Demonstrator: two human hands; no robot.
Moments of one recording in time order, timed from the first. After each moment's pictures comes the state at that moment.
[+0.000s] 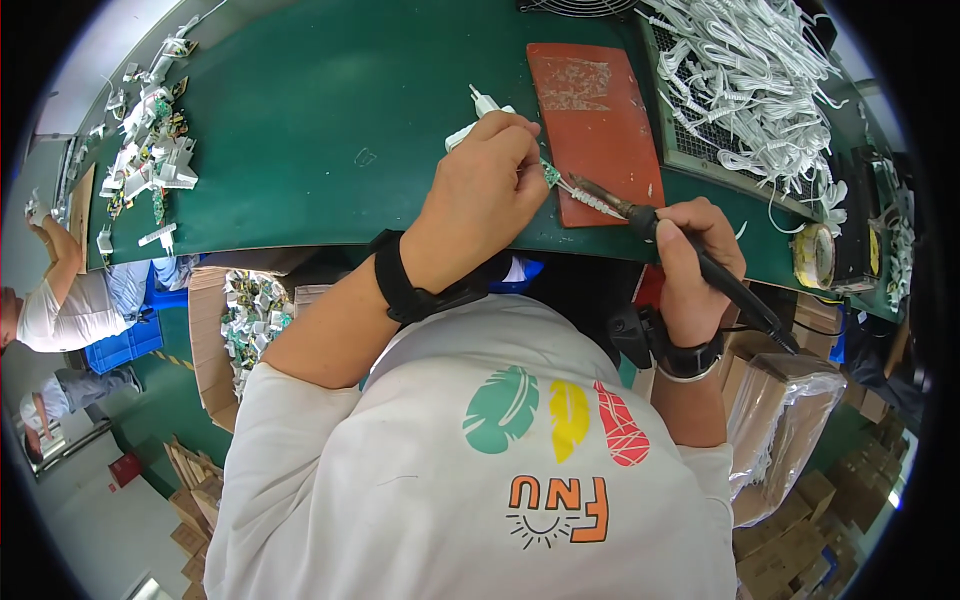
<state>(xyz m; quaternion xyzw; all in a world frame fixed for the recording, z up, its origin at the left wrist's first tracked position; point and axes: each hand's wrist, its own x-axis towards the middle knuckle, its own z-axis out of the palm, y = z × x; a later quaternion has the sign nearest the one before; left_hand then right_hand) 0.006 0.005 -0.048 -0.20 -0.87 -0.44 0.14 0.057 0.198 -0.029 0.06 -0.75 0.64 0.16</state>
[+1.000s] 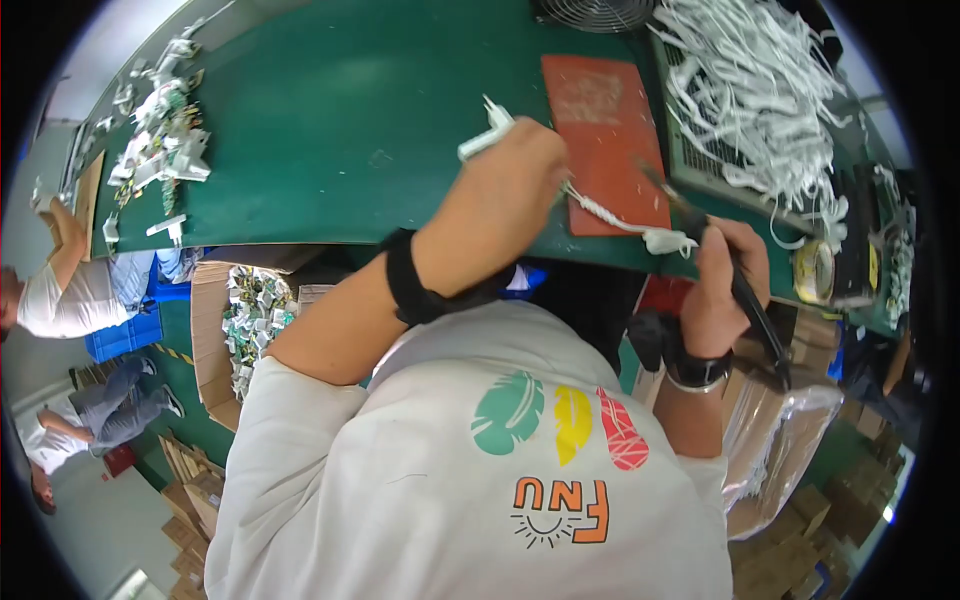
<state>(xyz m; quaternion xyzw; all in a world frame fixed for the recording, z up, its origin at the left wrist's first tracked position) 0.004 0.001 -0.041 -0.26 -0.87 -0.39 0.11 0.054 0.203 -0.025 -0.02 -0.73 0.63 0.26</state>
